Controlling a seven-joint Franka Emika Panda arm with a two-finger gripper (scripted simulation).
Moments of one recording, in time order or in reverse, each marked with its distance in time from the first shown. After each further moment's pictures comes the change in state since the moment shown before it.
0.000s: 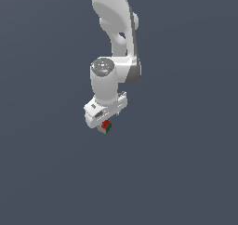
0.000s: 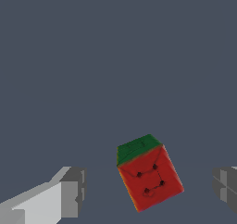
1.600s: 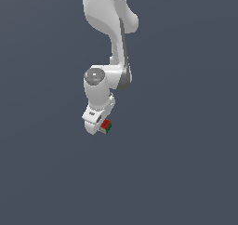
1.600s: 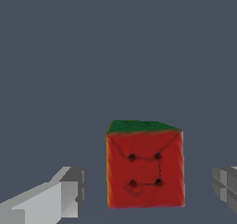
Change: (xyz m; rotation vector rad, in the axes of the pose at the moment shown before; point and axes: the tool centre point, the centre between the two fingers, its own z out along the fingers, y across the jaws) arm -0.032 0.015 0.042 0.008 -0.007 -0.404
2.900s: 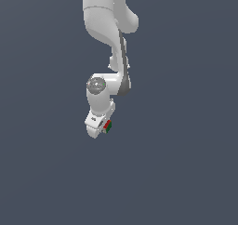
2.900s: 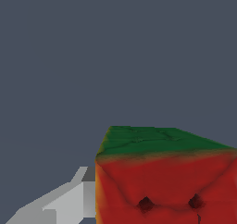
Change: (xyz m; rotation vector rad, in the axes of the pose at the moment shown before) arm 0.000 -0.001 0.040 0.002 -0.001 -0.003
